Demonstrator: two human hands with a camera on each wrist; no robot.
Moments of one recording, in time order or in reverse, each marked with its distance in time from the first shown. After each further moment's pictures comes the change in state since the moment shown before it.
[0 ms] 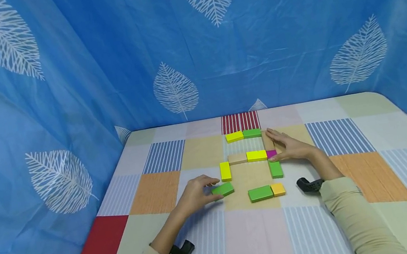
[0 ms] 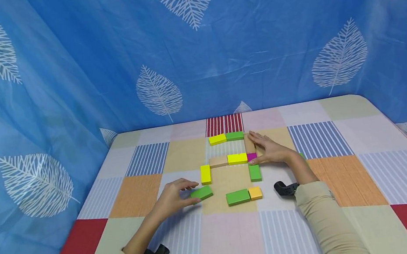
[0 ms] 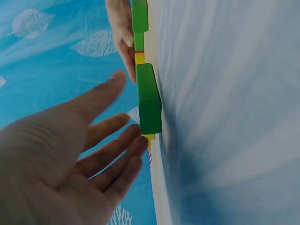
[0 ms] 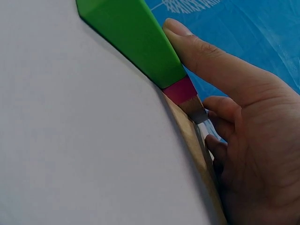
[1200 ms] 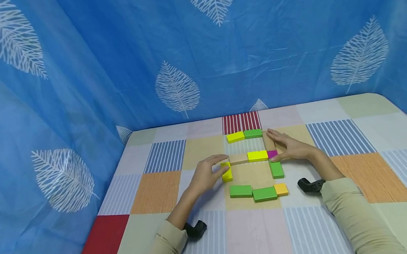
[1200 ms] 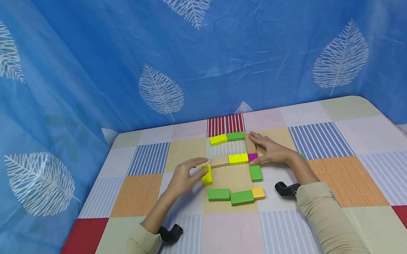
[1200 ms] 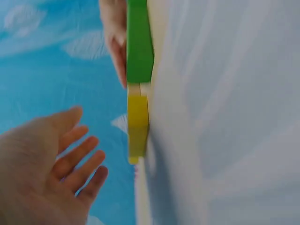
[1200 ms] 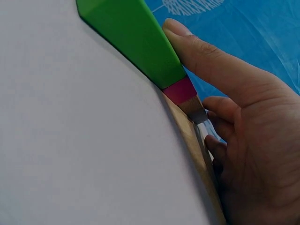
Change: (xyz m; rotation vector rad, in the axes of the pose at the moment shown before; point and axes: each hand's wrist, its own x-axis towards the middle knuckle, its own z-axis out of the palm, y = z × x) left_hand 0.052 -0.001 0.013 -0.101 0.108 0.055; right_hand -0.005 -0.003 0.000 0.004 -0.002 -0.027
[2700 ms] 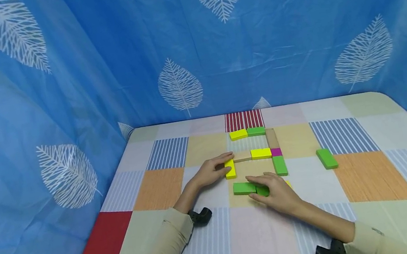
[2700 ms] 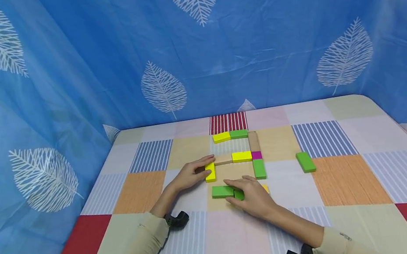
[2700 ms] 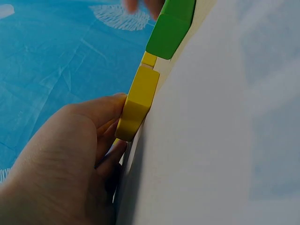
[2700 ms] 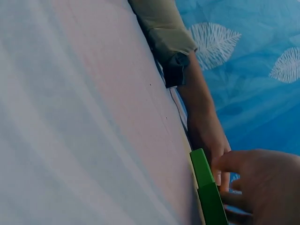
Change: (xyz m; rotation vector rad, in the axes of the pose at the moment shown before) left_hand 0.011 -0.049 0.013 -0.154 -0.238 0.022; right_hand -0.061 -0.118 0.119 -0.159 0.376 -0.218
